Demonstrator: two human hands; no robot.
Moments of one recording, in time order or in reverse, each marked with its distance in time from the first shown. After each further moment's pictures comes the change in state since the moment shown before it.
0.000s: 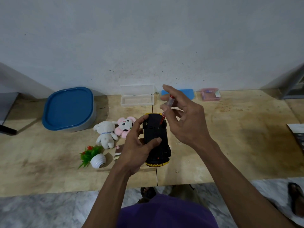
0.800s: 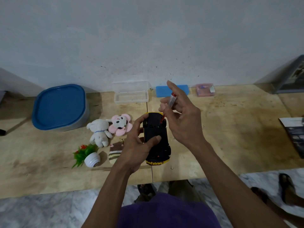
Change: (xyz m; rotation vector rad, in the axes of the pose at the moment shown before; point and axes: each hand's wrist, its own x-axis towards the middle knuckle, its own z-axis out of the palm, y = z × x) left_hand 0.012 -0.019 0.010 0.022 0.001 -0.034; right_hand -0.010 0.013 -0.001 0.011 0.080 0.151
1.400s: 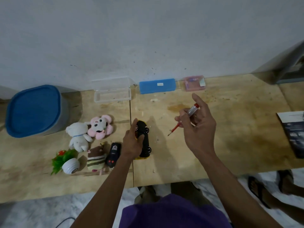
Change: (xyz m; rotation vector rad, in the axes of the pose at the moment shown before) left_hand 0.099 -0.085 0.048 0.817 0.150 -0.093; right_hand 0.005 0.094 -0.091 0.183 0.216 0.362
